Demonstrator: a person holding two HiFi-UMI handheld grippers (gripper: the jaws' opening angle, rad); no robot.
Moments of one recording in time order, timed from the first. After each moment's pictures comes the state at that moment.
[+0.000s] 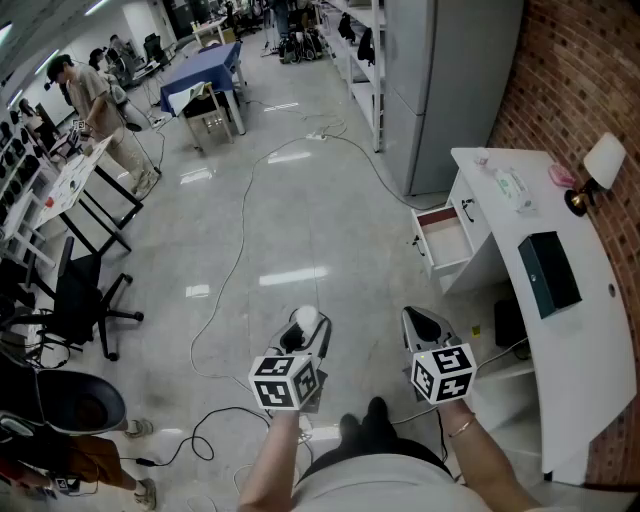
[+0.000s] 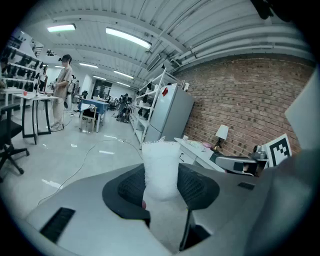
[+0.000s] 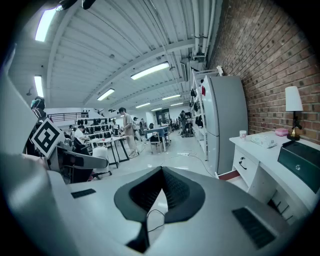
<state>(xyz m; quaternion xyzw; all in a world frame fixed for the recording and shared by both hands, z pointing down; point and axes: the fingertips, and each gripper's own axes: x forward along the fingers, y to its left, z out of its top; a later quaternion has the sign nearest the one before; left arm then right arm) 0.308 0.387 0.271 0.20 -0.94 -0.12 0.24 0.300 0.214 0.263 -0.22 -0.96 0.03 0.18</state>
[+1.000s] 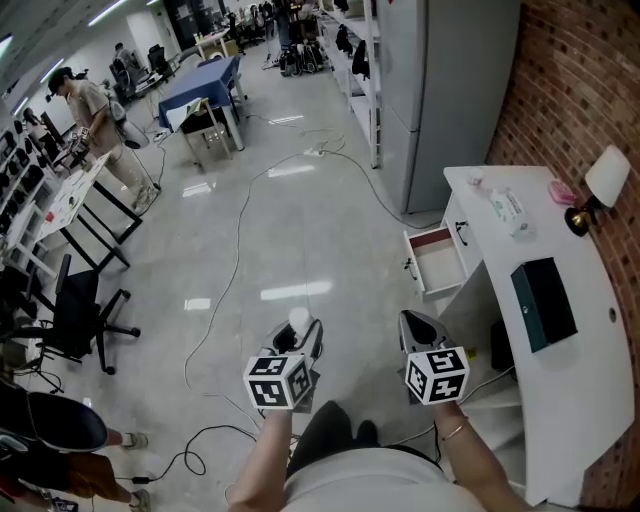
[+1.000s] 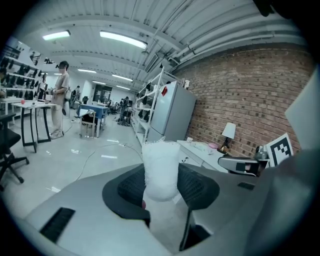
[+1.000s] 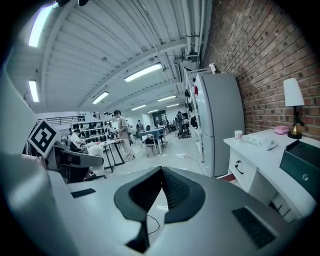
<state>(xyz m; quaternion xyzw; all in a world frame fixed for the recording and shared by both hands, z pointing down) 0.219 0.327 0.268 0.18 -0.95 -0.09 0.23 0.211 0.139 0.272 -0.21 -0.96 0.05 0.18</state>
